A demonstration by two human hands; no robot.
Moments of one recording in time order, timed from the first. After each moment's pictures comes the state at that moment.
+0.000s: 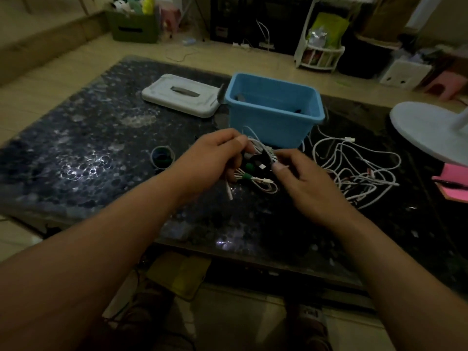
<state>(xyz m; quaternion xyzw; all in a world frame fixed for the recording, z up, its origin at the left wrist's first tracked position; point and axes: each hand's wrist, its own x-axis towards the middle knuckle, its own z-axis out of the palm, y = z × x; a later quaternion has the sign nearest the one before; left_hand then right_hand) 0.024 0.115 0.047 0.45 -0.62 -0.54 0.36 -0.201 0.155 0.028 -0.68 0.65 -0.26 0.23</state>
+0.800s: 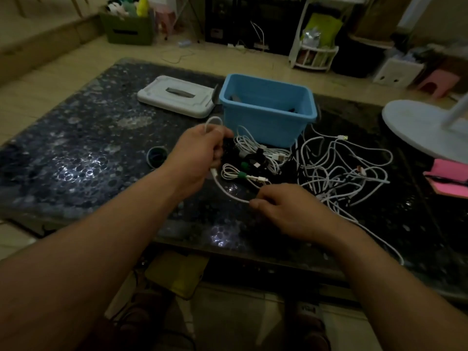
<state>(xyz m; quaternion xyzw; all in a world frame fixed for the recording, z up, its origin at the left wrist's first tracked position) 0.015 0.105 0.044 0.48 -0.46 -0.58 0.47 -0.188 0.180 0.024 -0.75 0.62 -0.07 0.24</state>
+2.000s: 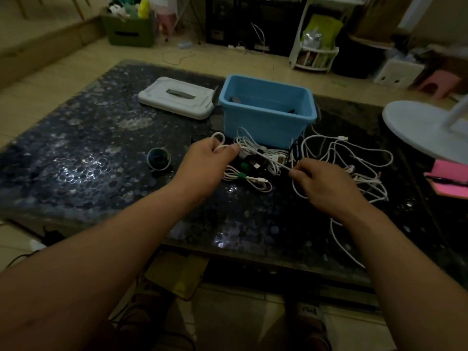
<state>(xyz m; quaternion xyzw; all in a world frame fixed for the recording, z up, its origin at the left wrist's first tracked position) 0.010 0.109 0.016 0.53 -0.56 -0.47 0.43 -0.245 0.148 0.023 -0.68 0.71 -0.14 0.12</state>
